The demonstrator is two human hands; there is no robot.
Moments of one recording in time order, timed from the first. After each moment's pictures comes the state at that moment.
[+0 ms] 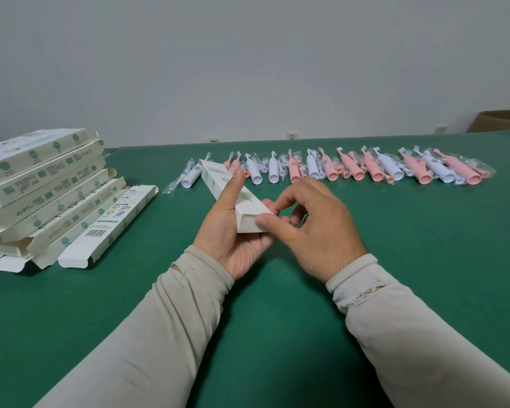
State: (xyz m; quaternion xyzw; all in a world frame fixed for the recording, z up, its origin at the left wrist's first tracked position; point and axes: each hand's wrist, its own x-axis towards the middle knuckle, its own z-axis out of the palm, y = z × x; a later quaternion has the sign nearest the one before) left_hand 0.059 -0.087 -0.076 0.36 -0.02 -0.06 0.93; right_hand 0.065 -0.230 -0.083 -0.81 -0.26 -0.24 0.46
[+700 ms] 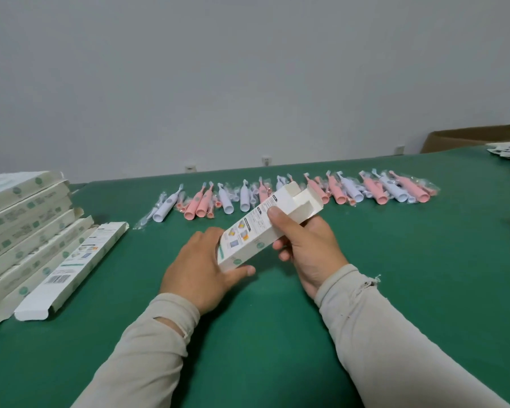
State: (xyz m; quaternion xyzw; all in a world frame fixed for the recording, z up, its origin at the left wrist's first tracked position) left_hand 0.058 -0.068 -0.091 0.95 -0.01 0.15 0.26; right_hand 0.089 -0.252 -0.080 -0.58 -0.10 0.00 0.81
